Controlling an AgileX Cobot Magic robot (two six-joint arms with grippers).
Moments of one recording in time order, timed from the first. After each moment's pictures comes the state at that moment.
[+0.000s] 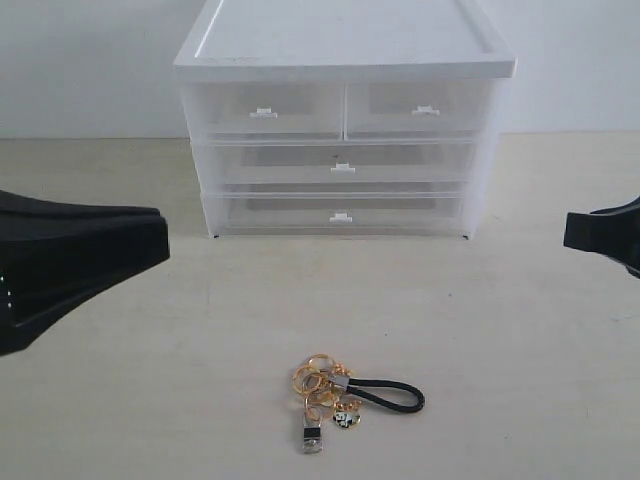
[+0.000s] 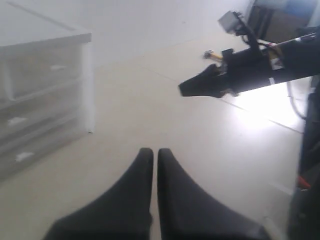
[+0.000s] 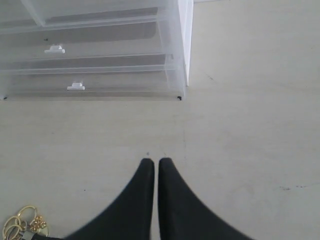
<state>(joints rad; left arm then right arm) -0.55 0.76 -0.44 -1.70 0.43 1.64 0.33 0.92 -0.47 -0.22 0.20 0.48</state>
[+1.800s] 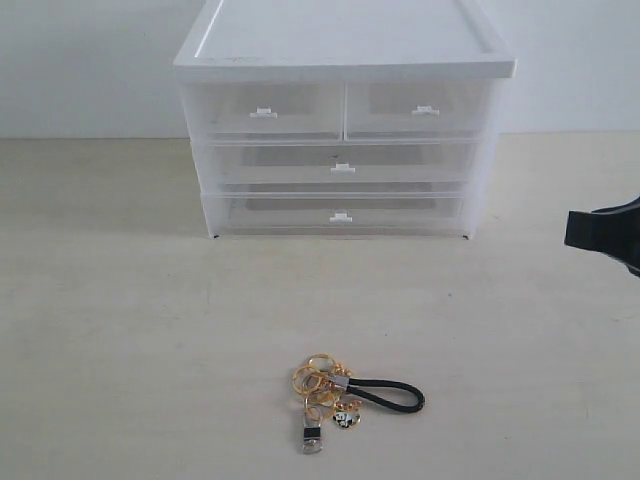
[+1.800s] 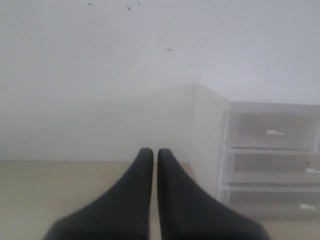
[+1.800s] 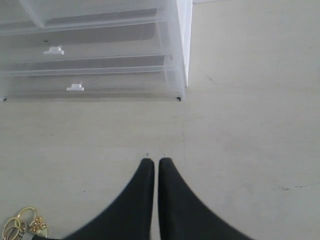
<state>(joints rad) -0.09 0.00 0.00 -0.92 -0.06 0.89 0.32 0.92 -0.47 -0.22 0.20 0.49</state>
